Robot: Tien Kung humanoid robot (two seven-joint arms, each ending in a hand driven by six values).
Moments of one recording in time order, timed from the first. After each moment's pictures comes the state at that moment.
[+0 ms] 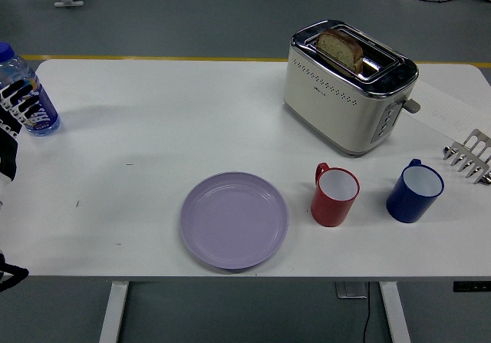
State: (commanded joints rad) left arm -0.12 0.32 -1.52 -1.24 0.89 0.02 -0.37; right arm 0.09 -0.02 1.37 0.23 -1.07 -0.16 -0.27
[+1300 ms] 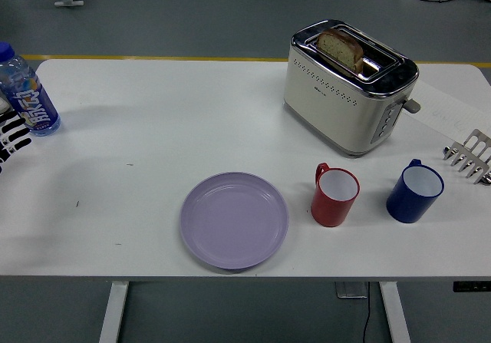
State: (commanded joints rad) left arm -0.13 0.36 -1.70 -1.14 0.84 -0.18 0.00; right arm 0.10 -0.02 1.37 0.23 -1.08 -0.16 -0.27
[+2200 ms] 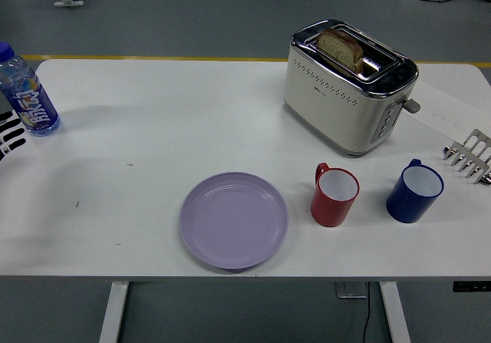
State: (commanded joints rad) left arm -0.13 0.36 -1.72 -1.14 0.87 -0.18 0.00; right arm 0.11 -0.02 1.38 0.23 -1.09 -0.16 -0.27
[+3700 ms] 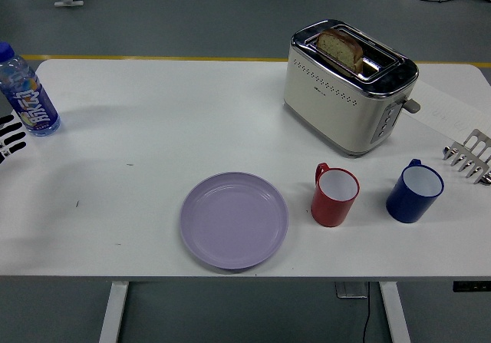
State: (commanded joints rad) left arm -0.13 0.37 -1.70 -1.14 0.88 -0.18 0.00; right arm 0.11 -0.02 1.39 0.23 -1.11 -0.17 -0.28
